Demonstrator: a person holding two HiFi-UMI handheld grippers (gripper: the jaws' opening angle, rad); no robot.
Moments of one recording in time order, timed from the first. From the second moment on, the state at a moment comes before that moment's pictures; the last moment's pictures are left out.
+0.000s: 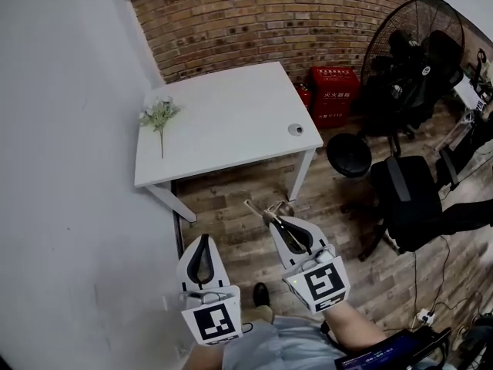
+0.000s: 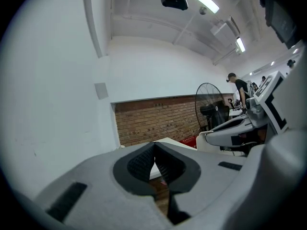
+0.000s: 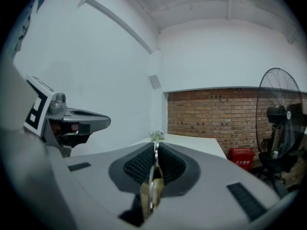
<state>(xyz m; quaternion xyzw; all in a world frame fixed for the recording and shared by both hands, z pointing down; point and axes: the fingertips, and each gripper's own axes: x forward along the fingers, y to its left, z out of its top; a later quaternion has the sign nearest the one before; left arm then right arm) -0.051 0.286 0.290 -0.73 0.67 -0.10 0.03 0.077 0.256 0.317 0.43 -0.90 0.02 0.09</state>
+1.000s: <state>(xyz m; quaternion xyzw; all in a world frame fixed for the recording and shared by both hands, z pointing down) -0.080 0.174 0.297 -0.77 0.64 -0.10 0.04 0.047 0.155 0.307 0.47 -0.88 0.02 0.06</state>
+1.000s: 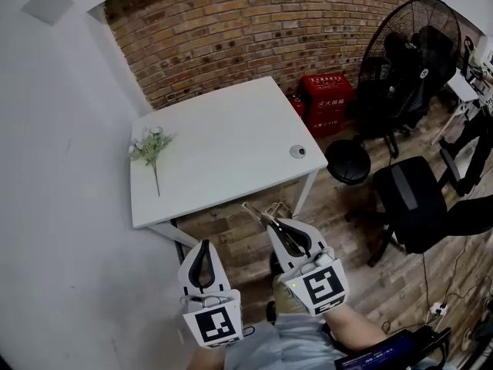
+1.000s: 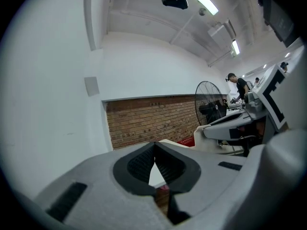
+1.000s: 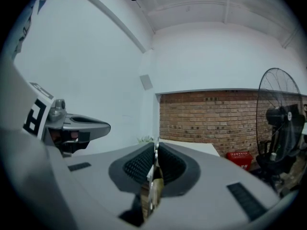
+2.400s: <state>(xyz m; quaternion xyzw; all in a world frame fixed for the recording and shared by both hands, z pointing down) -0.077 -0.076 0.293 -0.72 0.68 -0.13 0.05 0.043 -0.119 0.308 0.41 -0.91 0.03 0.04</state>
